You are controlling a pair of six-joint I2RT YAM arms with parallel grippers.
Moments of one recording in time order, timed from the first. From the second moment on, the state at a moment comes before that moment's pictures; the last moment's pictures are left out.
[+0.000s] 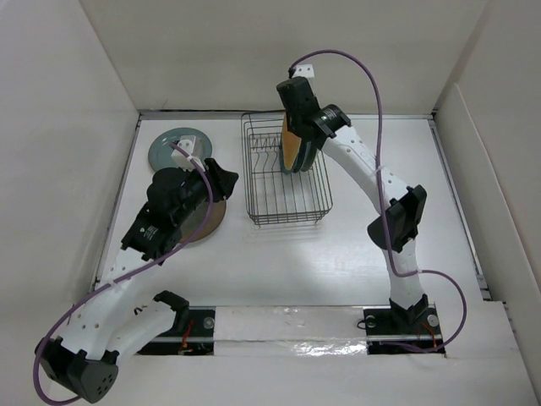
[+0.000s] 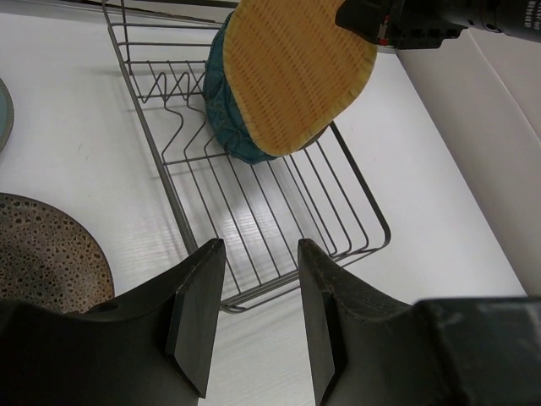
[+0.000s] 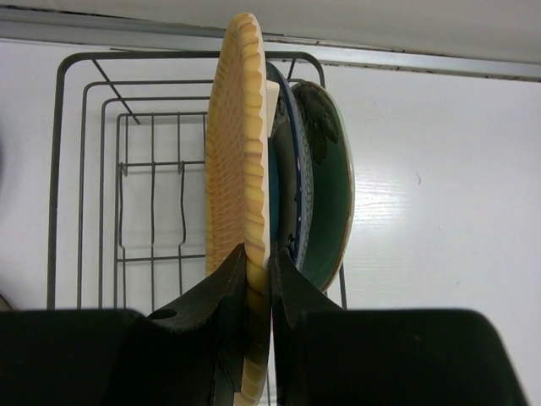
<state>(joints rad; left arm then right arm) -0.46 0.85 0.90 -0.24 0.03 -0.44 0.66 2.11 2.35 -0.83 0.62 0.27</state>
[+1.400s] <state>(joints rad) -0.26 1.00 0.90 -0.23 -0.08 -0.57 0.69 1.46 1.51 -0.26 0.38 0.31</state>
